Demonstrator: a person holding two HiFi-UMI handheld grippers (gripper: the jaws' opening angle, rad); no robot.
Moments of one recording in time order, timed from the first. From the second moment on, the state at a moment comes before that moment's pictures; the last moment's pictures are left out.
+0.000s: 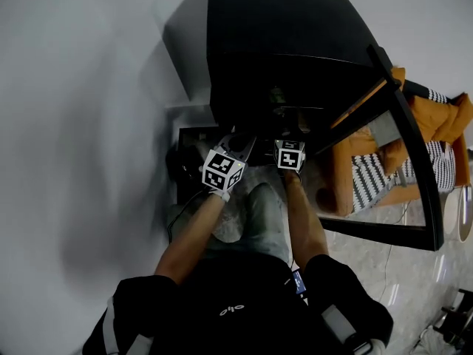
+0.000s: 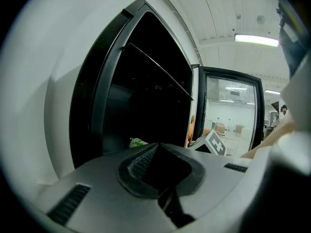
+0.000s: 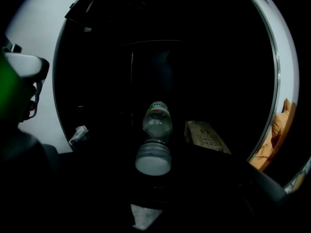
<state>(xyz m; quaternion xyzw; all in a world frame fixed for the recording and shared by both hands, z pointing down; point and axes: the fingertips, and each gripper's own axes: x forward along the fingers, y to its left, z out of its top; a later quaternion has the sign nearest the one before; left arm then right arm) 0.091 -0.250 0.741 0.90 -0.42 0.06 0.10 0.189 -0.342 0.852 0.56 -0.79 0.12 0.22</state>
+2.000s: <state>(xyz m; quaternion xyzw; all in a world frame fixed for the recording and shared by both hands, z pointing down) -0.059 -0.087 0.444 0.81 -0.56 0.06 0.14 0.044 -0.148 0.487 0.37 -0.90 0.08 0.22</state>
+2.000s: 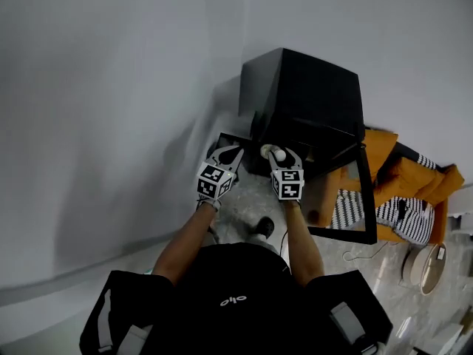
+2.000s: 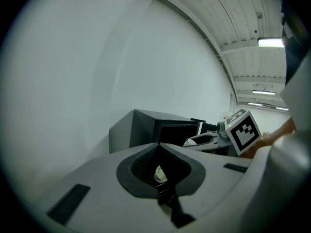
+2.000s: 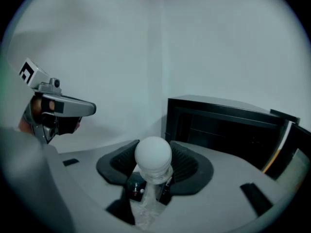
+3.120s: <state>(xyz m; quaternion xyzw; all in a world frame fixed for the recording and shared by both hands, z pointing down) -0.173 -0.039 0.461 0.74 -0.65 0.04 0.17 -0.111 -0.102 0.500 0.21 -0.94 0.05 0.26</state>
